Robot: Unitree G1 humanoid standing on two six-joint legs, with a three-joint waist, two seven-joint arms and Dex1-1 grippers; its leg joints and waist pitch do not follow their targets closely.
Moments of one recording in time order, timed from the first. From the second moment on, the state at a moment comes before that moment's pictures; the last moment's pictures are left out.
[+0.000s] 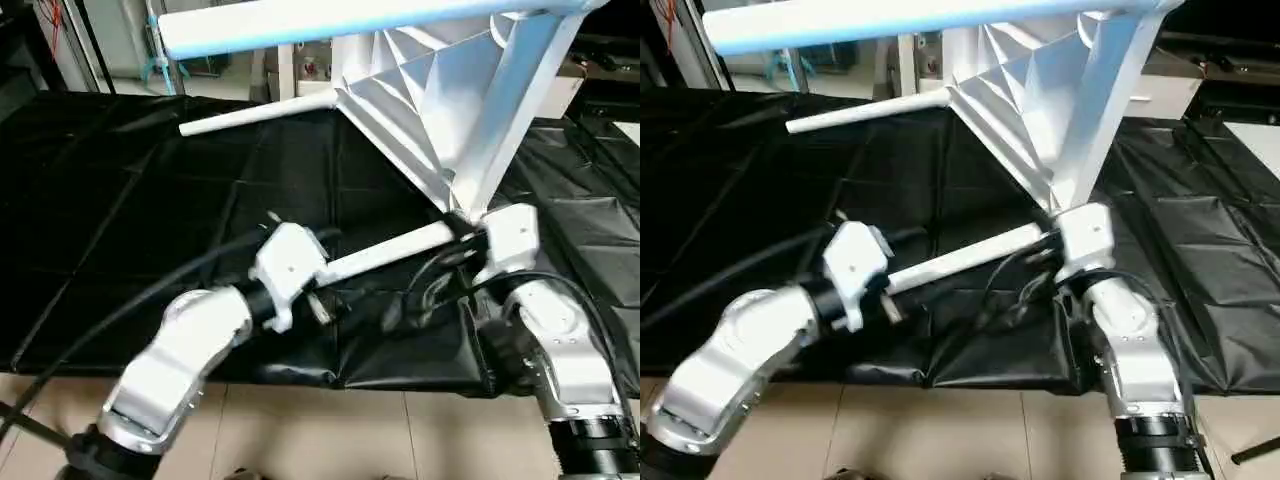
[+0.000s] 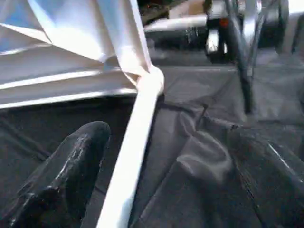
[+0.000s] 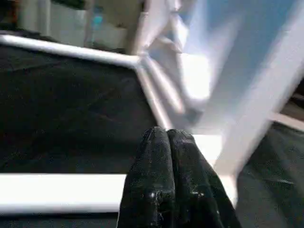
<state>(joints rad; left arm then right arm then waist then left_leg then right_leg) -0.25 0.38 -0.35 -0.32 -0.13 0.38 -0.58 -0.27 -0.28 -0.09 0.12 0.07 0.11 0.23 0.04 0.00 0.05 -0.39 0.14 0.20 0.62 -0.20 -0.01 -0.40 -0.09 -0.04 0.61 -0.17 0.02</state>
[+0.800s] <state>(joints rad) -0.33 0.35 -0.44 -0.02 0.02 0.26 -0.55 -0.60 -0.36 -0.23 0.44 0.12 0.01 0.26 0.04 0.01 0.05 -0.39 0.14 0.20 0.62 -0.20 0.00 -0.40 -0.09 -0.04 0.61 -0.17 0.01</state>
